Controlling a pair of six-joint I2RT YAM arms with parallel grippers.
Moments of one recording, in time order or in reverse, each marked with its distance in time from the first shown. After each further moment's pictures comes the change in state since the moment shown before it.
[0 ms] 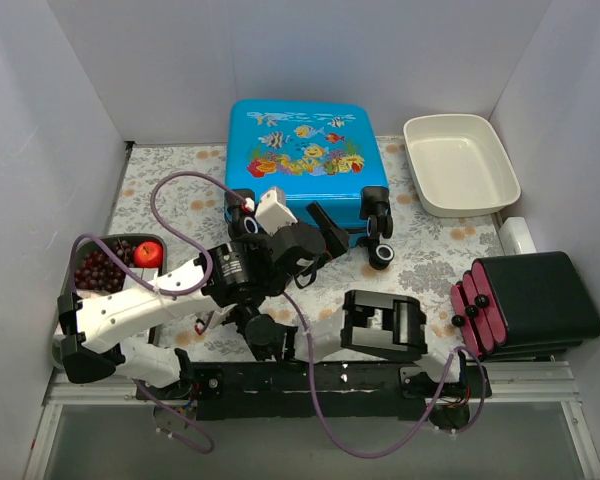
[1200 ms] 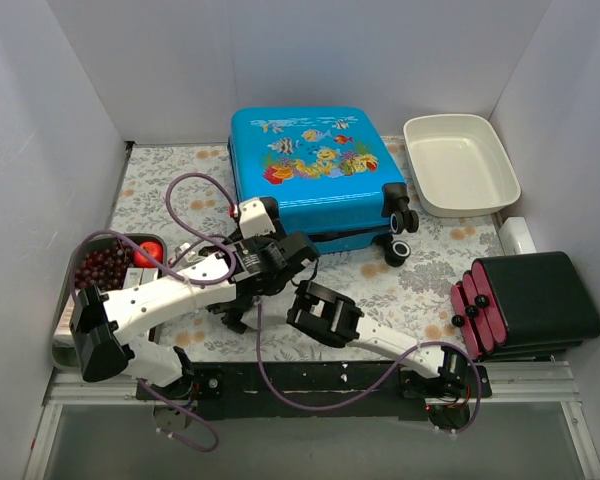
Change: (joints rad) left arm 0.143 0.076 -0.136 -0.211 -0.249 0.079; right arm -0.174 0.581 0.882 0.238 0.319 -0.624
